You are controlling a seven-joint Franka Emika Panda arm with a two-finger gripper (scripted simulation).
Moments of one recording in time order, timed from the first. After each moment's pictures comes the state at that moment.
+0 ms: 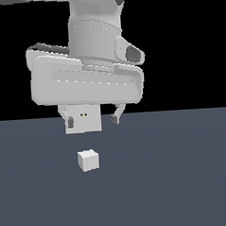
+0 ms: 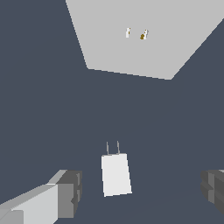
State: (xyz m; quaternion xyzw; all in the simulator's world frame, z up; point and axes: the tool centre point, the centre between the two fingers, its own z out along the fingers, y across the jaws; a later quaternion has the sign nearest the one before) arm -0.052 0.041 0.086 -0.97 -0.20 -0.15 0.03
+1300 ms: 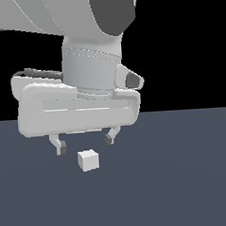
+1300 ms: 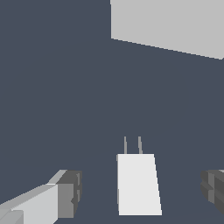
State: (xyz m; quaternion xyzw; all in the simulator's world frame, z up) arm -0.063 0.054 0.044 -0.95 -0.25 -0.18 0.05
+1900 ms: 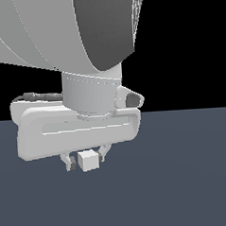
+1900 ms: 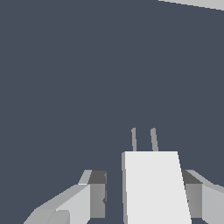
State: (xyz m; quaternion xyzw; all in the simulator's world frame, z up) arm -0.065 0.056 0.012 -0.95 -0.25 -0.18 0.05
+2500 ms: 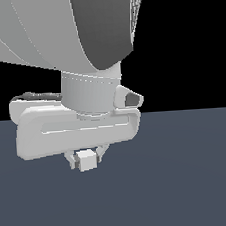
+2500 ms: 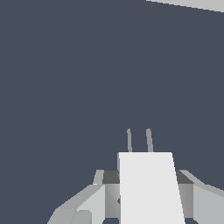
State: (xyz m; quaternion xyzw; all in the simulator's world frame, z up) arm -0.065 0.057 0.013 -0.95 -0.25 -0.18 0.05
